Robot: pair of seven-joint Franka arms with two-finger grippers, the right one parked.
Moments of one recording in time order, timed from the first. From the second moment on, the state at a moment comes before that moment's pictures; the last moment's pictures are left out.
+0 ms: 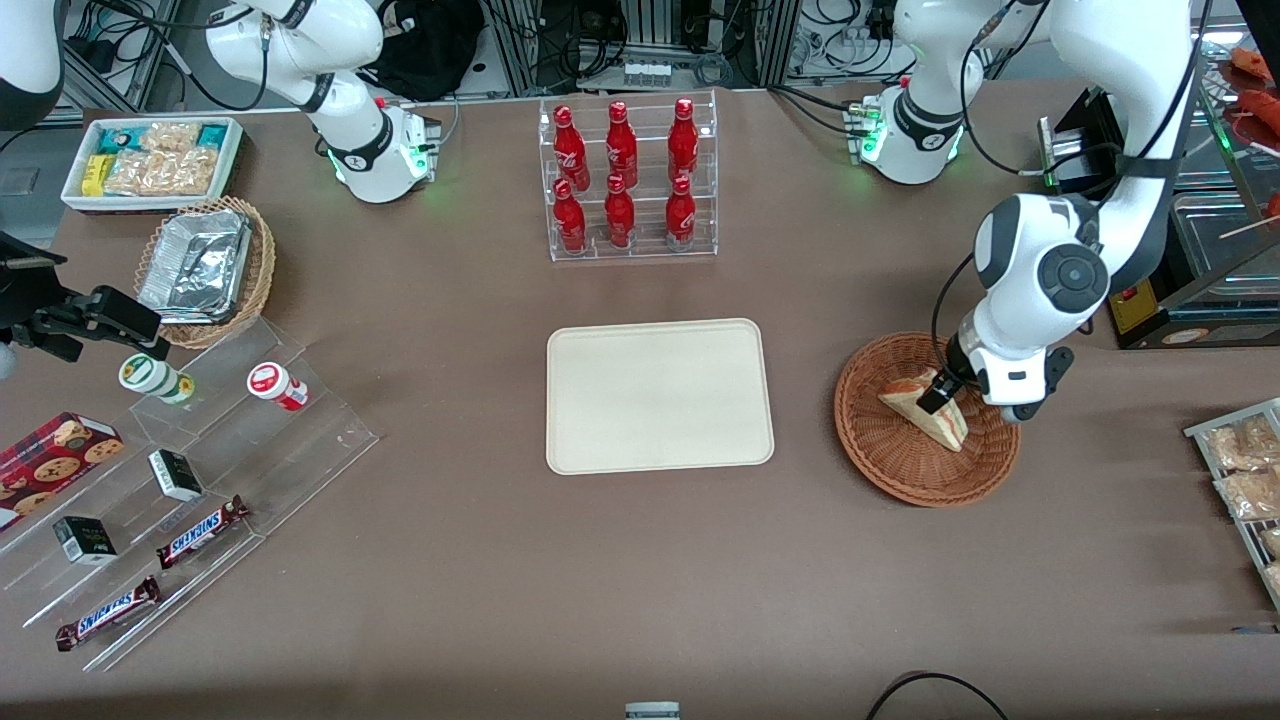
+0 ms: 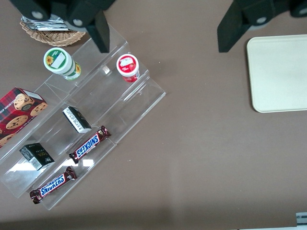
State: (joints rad) arm 0.00 0.19 -0.16 -2.24 0.04 2.40 -1.01
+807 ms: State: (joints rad) arm 0.00 0.22 -0.16 -2.18 0.04 2.32 -1.00
